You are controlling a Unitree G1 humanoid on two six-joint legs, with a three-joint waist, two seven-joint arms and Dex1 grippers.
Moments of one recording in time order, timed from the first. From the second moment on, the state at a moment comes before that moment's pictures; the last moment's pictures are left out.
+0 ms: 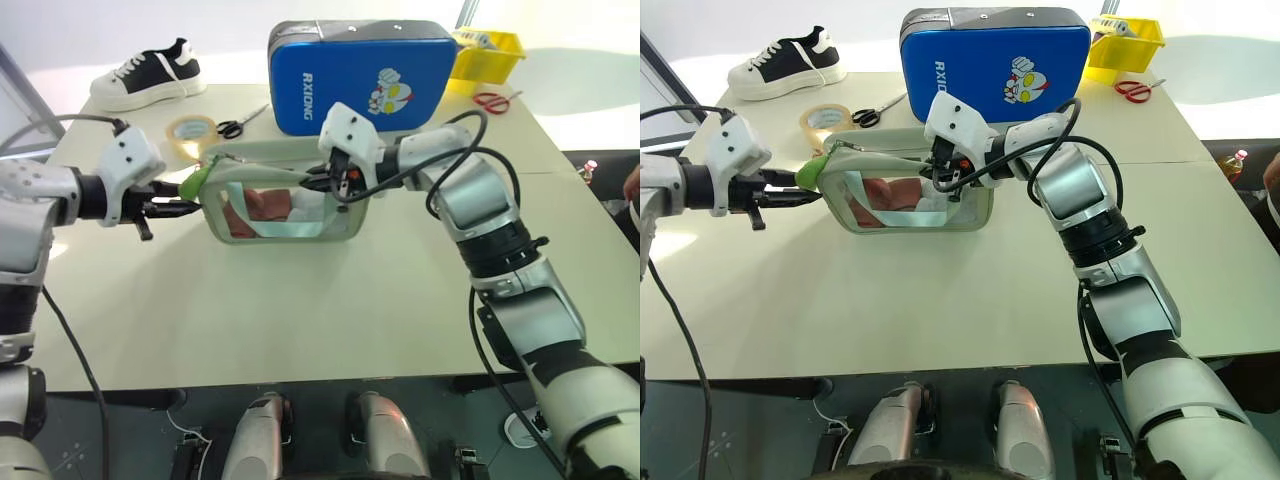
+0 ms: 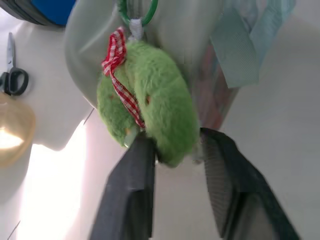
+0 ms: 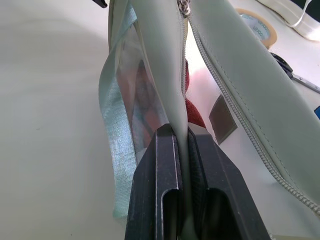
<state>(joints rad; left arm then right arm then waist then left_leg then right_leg) -0.70 1.01 0.00 0.12 -0.25 0.50 -1.18 -1.10 -0.40 0.31 0.23 0.06 0.57 1.05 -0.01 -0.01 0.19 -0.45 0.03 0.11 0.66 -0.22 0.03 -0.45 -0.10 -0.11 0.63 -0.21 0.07</state>
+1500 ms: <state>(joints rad) -0.96 0.97 -0.02 0.33 -0.19 0.39 -1.21 -1.12 -0.38 0.31 0.28 0.06 0.54 1.04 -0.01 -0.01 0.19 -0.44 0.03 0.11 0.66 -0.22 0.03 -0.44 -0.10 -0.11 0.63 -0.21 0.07</state>
